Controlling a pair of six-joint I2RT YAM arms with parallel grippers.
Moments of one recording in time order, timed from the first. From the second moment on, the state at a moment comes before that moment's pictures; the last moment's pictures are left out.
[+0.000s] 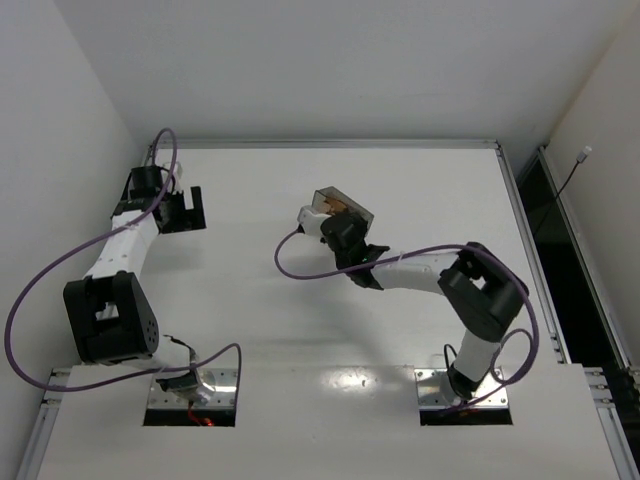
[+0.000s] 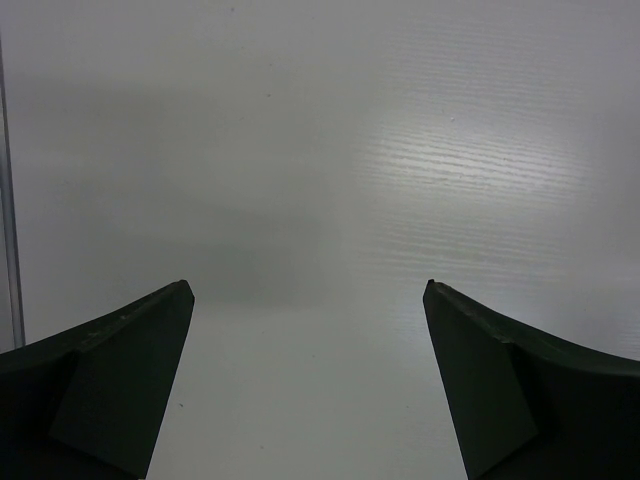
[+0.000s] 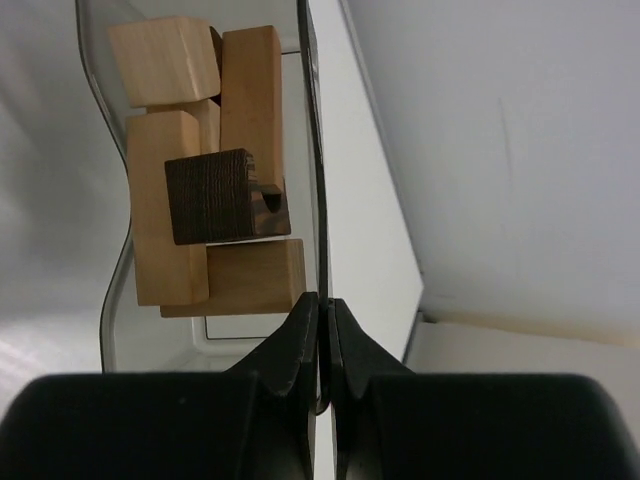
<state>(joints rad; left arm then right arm) 0.20 1.47 1.10 -0.51 0.08 0.02 0.82 1.73 0.92 0.30 0.70 -0.83</state>
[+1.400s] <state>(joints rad) 0.24 1.46 1.10 -0.52 0.09 0.01 0.93 2.15 0.77 1.29 0.64 -1.91</state>
